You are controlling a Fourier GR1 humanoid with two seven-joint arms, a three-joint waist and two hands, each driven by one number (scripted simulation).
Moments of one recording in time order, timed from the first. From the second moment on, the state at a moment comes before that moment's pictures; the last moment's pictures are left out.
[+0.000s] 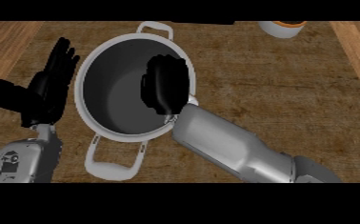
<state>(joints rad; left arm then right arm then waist) -0.26 0.21 0.08 -1.60 0.09 0.13 0.22 -1.02 -0.01 0.91 -0.99 0.86 -0.60 1.02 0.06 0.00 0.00</state>
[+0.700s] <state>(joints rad) -0.30 0.19 0.06 -1.58 0.07 0.13 0.23 -0.90 0.00 0.82 -0.97 0.37 -0.87 0.63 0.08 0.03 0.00</state>
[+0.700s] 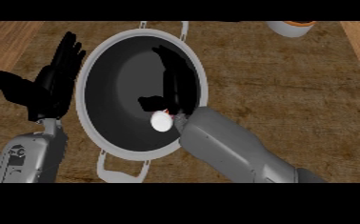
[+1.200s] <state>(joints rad) -0.26 0.20 0.09 -1.62 0.08 0.14 0.25 -0.79 0.00 0.60 -1.02 0.06 -0.89 0.19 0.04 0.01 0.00</state>
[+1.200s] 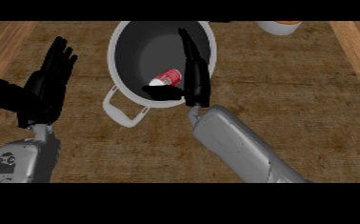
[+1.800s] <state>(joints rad) -0.21 0.20 0.12 -1.63 0.07 0.13 0.23 -0.59 -0.12 0.43 -1.18 -0.04 -0.60 0.00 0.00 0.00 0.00</state>
